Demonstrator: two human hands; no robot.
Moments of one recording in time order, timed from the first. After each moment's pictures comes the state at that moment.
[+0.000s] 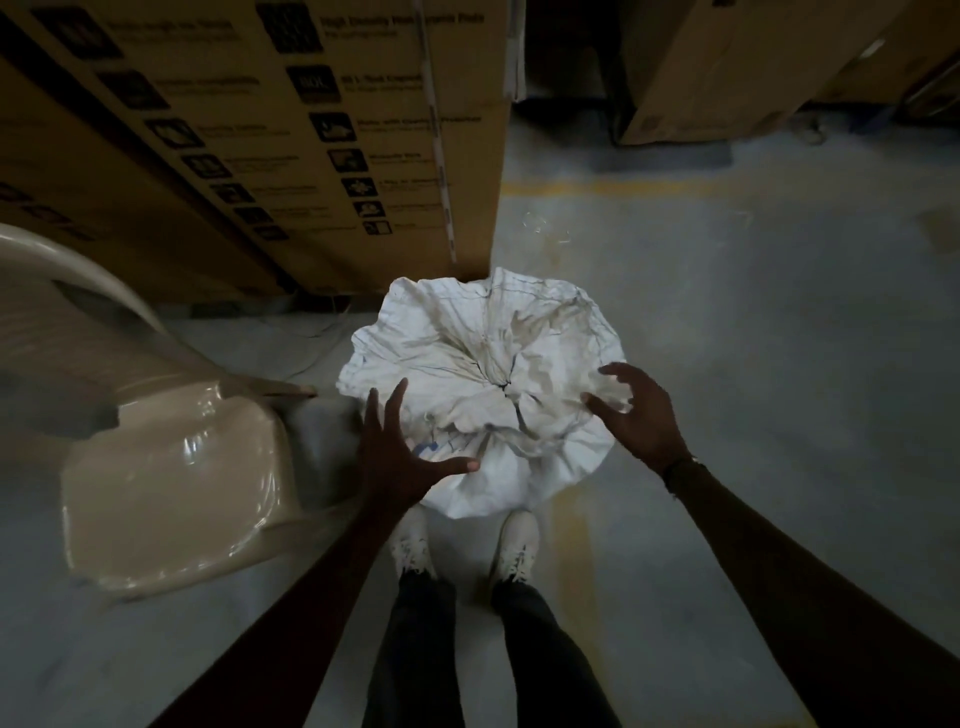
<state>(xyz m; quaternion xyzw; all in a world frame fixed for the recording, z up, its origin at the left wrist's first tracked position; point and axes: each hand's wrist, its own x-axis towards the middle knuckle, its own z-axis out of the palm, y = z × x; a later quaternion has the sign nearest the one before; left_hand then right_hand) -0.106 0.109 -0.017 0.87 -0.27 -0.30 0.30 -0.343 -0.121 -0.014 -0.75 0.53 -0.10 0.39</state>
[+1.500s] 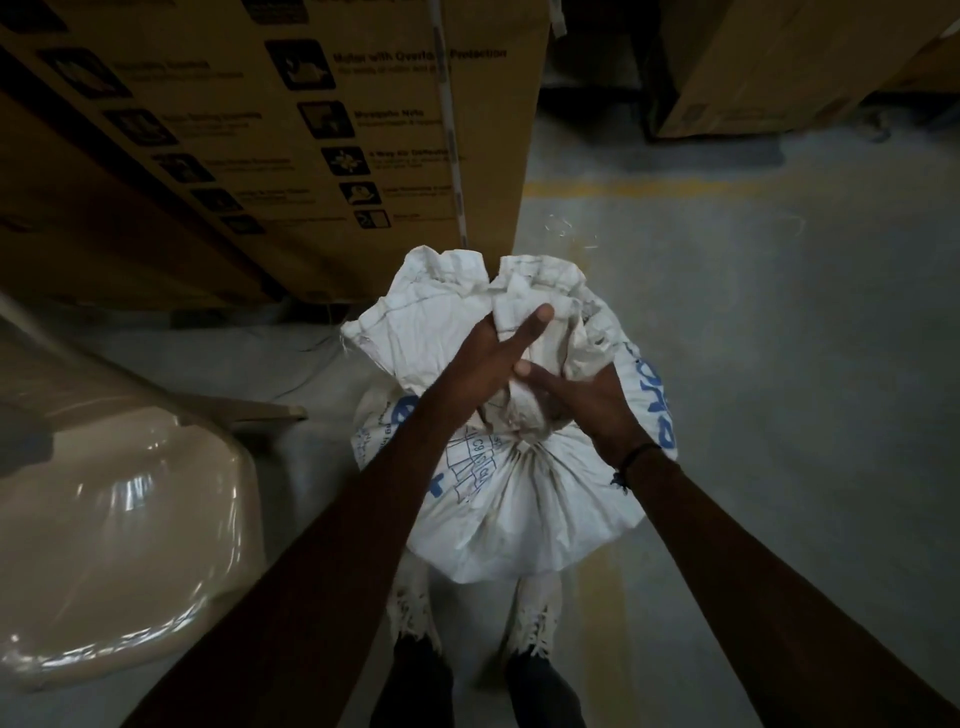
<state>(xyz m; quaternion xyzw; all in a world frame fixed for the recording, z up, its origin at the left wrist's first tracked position) -0.066 -0.079 -0.071 0.69 -0.25 -0.49 0.48 -0.207 -0.138 -0.097 -0.52 0.48 -0.16 0.68</state>
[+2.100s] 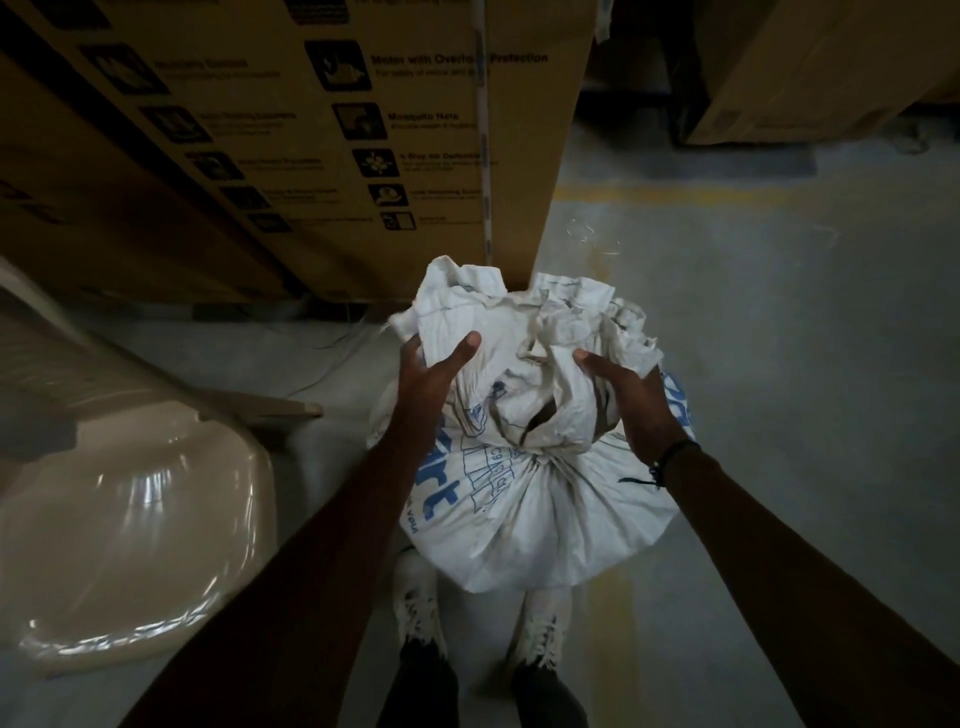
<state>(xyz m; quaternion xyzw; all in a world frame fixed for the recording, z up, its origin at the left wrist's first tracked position) -0.018 -0.029 -0.135 0.74 0.04 -0.41 0.54 -0.209 -0.164 -0.117 -0.48 0.50 -0.20 0.69</state>
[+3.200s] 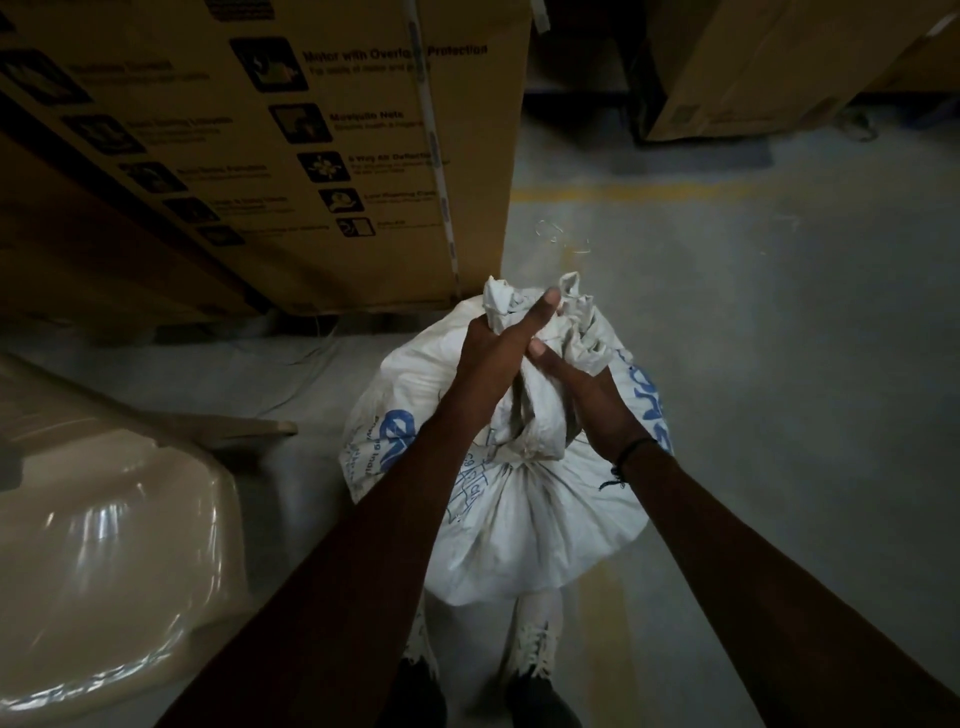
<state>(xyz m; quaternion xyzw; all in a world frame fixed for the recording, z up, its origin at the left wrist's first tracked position) -0.080 -0.111 -0.088 0.69 -0.09 -0.49 0.52 -0.203 -0.155 -0.107 -0.50 0.45 -0.19 0.72</state>
